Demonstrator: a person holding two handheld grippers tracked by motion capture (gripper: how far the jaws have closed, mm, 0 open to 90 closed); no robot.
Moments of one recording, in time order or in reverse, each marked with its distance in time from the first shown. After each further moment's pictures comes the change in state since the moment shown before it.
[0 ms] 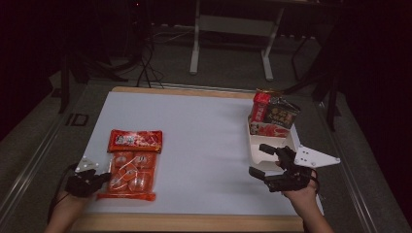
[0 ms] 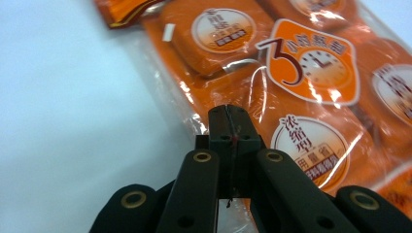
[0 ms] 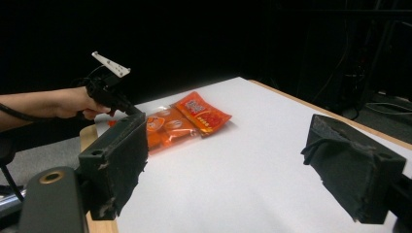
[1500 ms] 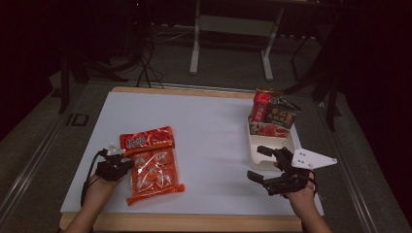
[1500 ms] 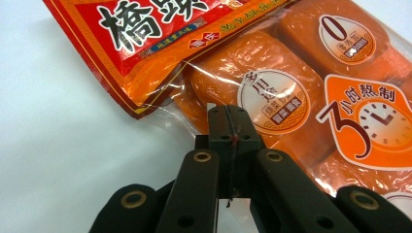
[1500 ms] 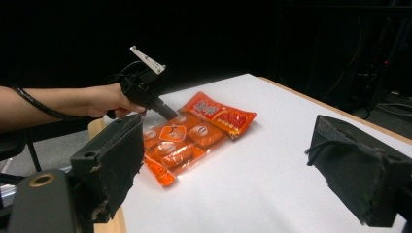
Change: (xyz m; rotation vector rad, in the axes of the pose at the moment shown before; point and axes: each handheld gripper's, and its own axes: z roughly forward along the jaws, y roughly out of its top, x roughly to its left) left arm -0.031 0.054 0.047 0.010 0.012 -0.010; right arm 0.002 -0.003 0.003 0.013 0.033 -0.015
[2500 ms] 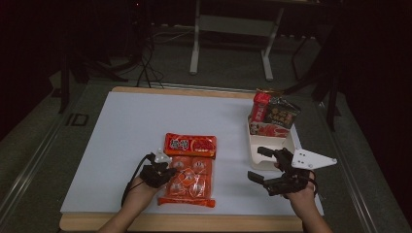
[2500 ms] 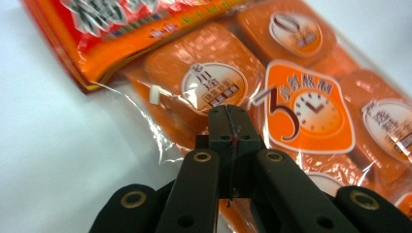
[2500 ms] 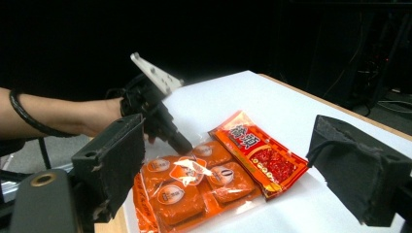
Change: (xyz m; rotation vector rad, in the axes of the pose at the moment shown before) left arm -0.103 0.029 0.024 -0.001 -0.177 0.153; right arm -0.001 -0.003 0.000 0.012 0.001 0.000
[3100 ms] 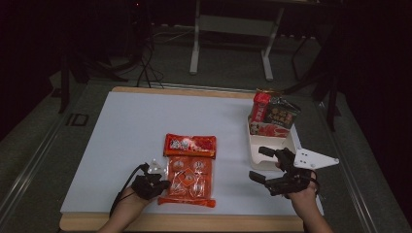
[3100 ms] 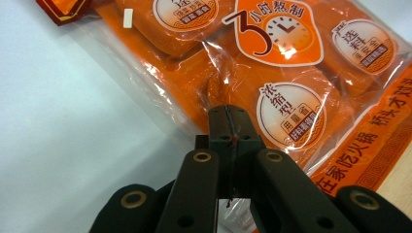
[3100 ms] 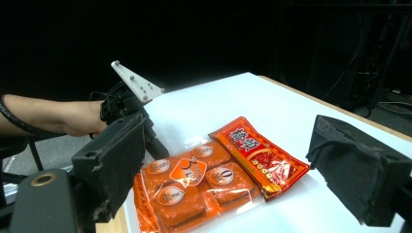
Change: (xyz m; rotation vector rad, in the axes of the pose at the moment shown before) left arm -0.008 -0.027 -0.016 0.085 -0.063 0.030; right arm -0.001 0.001 -0.003 -0.009 0.003 0.004
